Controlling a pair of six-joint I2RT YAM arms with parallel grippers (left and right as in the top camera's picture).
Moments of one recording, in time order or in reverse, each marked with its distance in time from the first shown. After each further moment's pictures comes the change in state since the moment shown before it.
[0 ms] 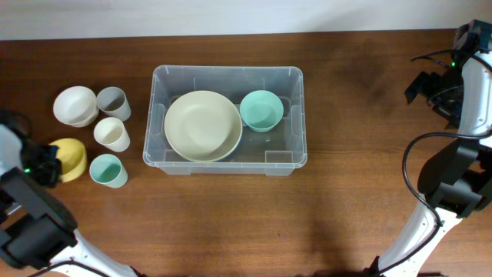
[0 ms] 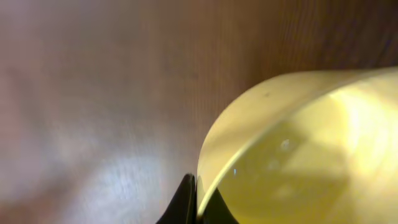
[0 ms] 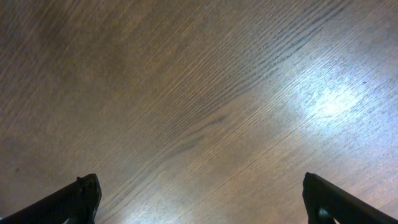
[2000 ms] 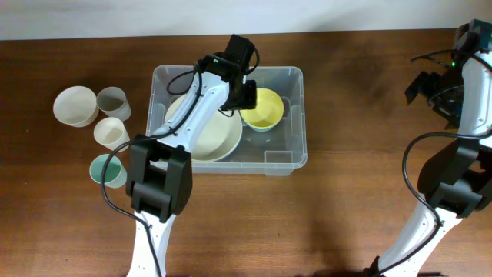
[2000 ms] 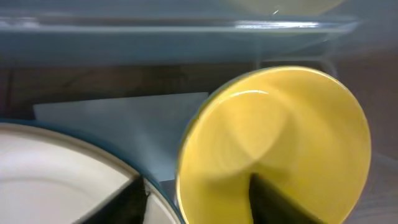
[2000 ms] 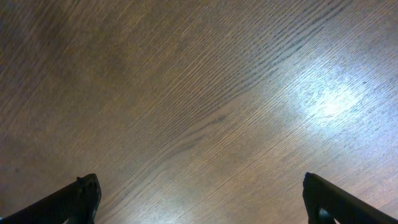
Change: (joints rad) left arm -1.110 0.252 0.448 0.169 0.127 0.509; right arm 0.000 0.000 0.000 0.000 0.000 0.000
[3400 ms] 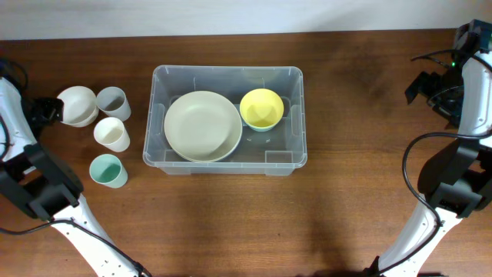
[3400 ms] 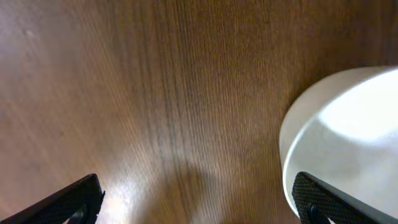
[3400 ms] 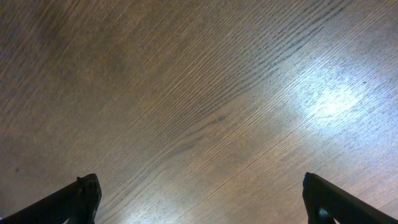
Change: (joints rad) left arm 0.986 0.197 0.369 -0.486 -0.134 -0.388; right arm 0.000 0.000 0.000 0.000 0.000 -0.001
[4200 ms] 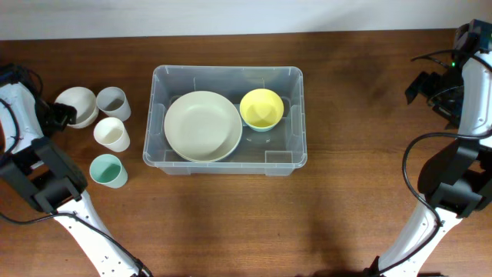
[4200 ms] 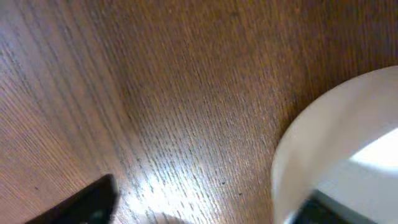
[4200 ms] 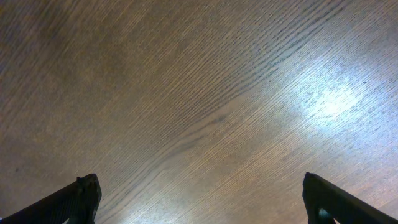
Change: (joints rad) left arm -0.018 0.109 -0.003 0.088 0.020 0.135; right arm 0.000 0.000 0.000 0.000 0.000 0.000
